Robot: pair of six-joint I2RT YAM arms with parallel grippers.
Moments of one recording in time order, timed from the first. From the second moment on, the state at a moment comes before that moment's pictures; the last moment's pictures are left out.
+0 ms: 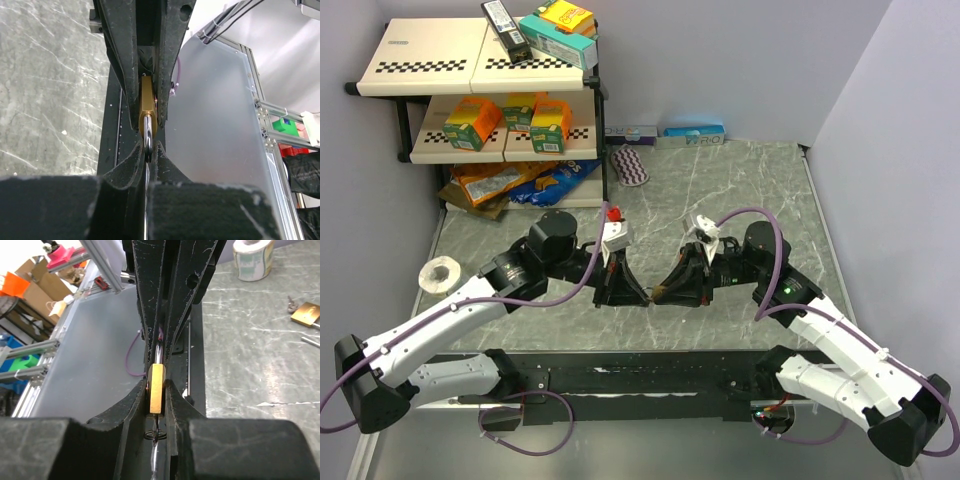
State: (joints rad) left arm -0.87 1.07 0.99 -0.21 0.82 -0.25; right arm 0.66 0.87 0.77 -0.01 -1.02 0.27
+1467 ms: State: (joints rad) left arm -0.58 1.06 0.79 0.42 0.87 -0.77; right arm 0.57 0.96 0.77 0.30 -0.90 0.51
